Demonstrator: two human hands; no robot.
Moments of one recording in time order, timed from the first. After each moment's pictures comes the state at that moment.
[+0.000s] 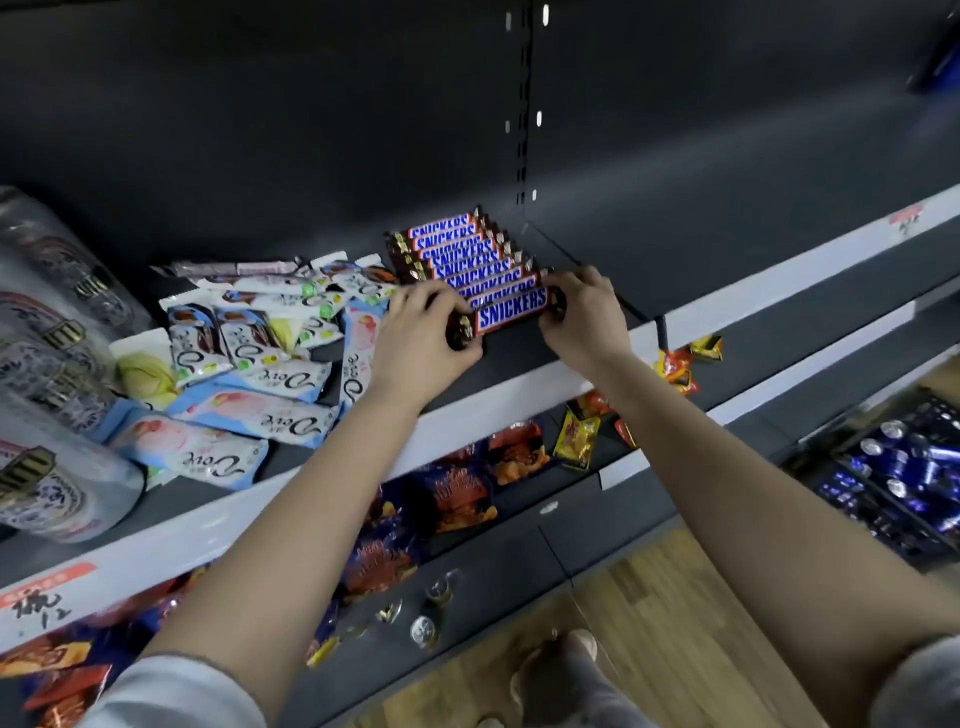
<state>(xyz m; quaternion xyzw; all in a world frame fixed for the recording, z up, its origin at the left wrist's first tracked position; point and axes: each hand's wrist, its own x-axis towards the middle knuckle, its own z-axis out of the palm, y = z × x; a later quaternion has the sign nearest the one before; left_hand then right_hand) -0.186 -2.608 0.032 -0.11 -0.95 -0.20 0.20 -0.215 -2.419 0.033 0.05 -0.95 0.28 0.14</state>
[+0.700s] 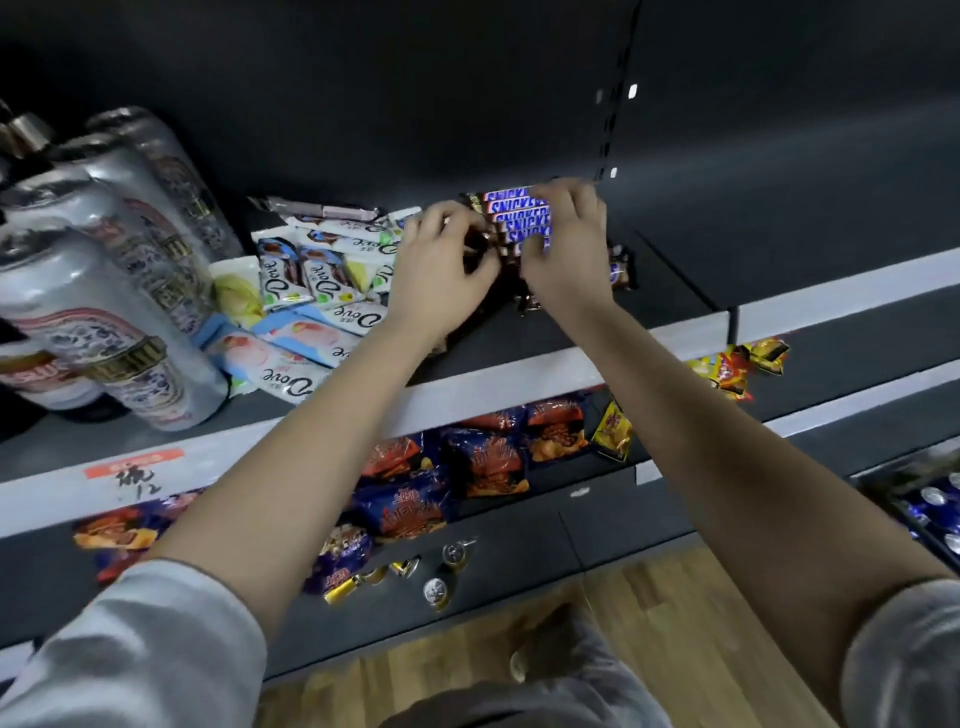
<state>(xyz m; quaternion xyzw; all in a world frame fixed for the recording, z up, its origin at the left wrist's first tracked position) -0.175 -2.644 0.067 -0.03 -0.93 -0.23 0.27 -0.213 -2.505 0.068 0.17 -0.88 0.36 0.27</state>
